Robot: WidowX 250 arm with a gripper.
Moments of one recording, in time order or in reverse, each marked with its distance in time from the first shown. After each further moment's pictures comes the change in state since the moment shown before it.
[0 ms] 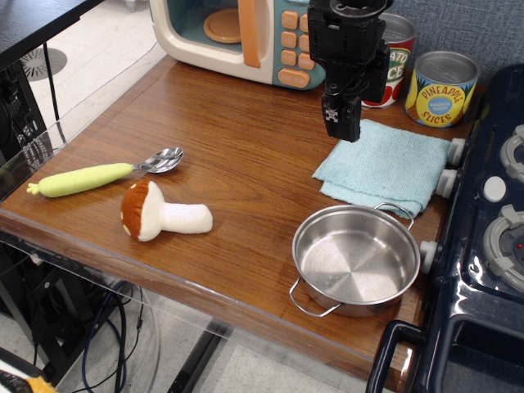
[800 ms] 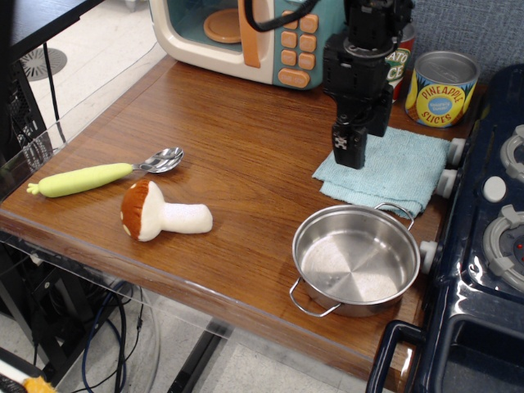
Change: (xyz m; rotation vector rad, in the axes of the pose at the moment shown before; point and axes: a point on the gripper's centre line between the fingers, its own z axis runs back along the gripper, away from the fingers) arm -0.004 -0.013 -0.059 0.111 0.001 -0.037
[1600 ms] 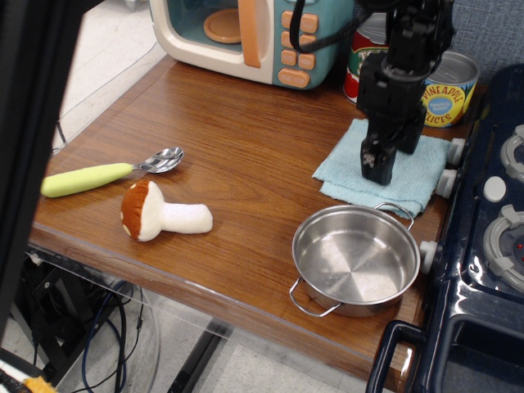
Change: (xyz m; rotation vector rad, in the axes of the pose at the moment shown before) arm -0.027 -0.007 -0.016 -0.007 -0.037 -0.082
